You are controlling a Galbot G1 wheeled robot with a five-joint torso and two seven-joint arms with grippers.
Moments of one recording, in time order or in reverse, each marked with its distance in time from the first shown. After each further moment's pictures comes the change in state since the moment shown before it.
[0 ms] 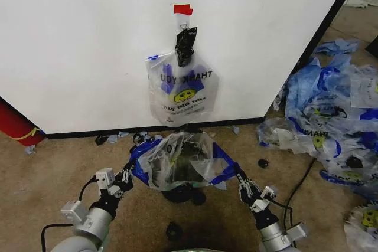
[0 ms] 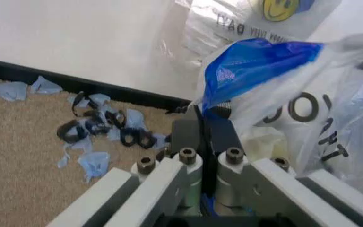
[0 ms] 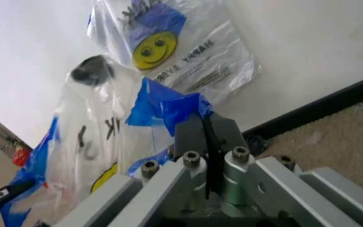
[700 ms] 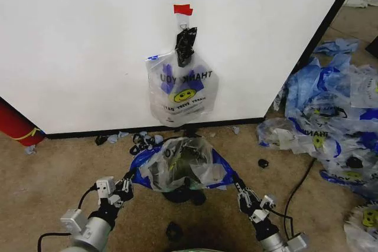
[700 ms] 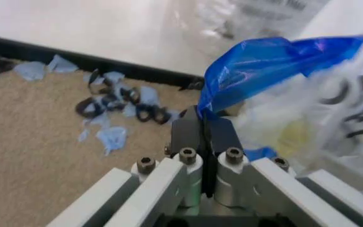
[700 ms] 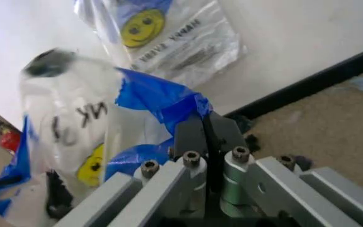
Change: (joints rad) left arm 0.080 0.019 -0.009 0.008 0.046 -0.004 -0.012; right arm -0.063 -0.009 0.013 -0.029 -0.029 0.015 -0.003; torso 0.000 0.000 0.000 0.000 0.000
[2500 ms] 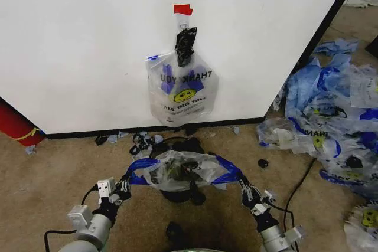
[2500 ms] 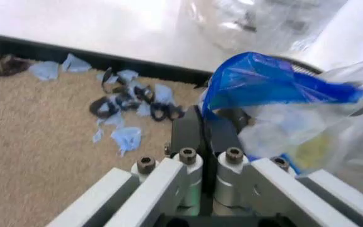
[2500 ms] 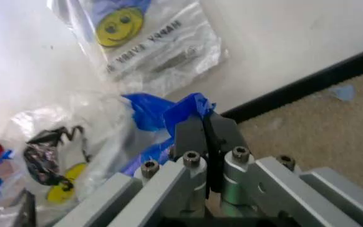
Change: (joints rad) left arm -0.084 0.007 0.047 0.047 0.018 0.021 -0.055; right arm 0.079 0.026 -0.018 -0.045 -0.039 -0.021 0.078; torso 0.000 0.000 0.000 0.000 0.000
